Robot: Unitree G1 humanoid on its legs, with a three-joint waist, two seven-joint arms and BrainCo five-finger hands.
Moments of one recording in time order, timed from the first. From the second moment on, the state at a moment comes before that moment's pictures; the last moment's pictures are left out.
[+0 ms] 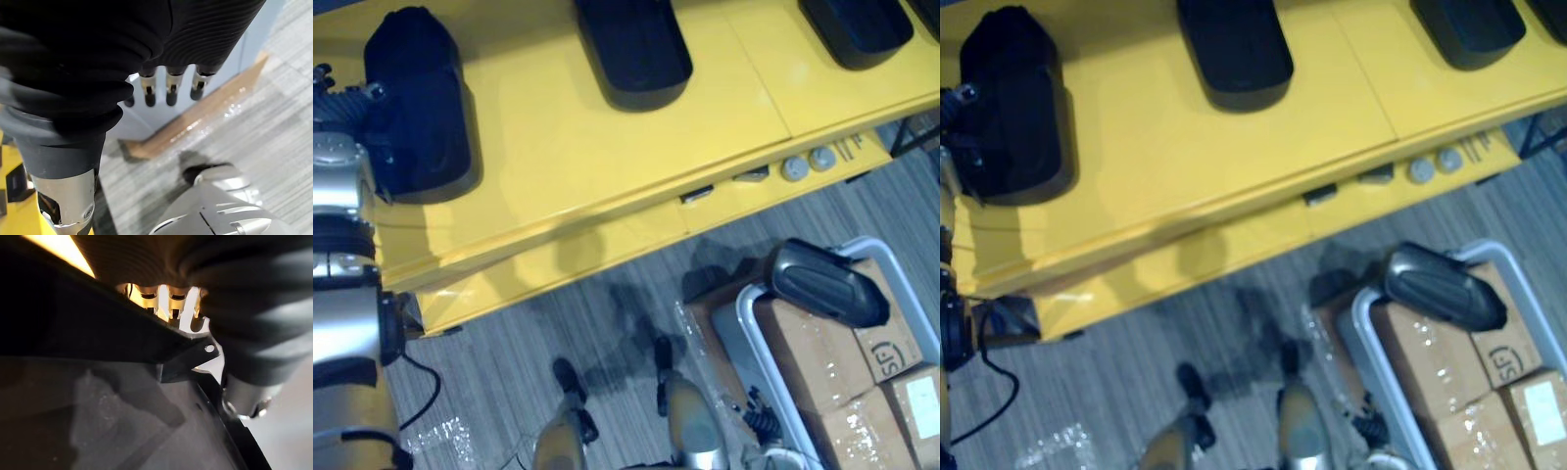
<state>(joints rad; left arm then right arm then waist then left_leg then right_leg) -1.15 0.86 -0.01 0.94 -0.18 0.26 0.20 0.25 -0.12 -0.03 0.66 0.22 -0.18 -0.07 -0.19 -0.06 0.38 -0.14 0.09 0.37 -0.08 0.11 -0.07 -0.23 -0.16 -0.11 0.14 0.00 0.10</state>
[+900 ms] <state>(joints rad) -0.48 0.67 0.28 0.27 -0.30 -0.12 0.39 0.27 -0.11 -0.06 0.78 0.14 -0.19 -0.13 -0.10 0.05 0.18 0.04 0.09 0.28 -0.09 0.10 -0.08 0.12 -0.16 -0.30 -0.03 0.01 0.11</state>
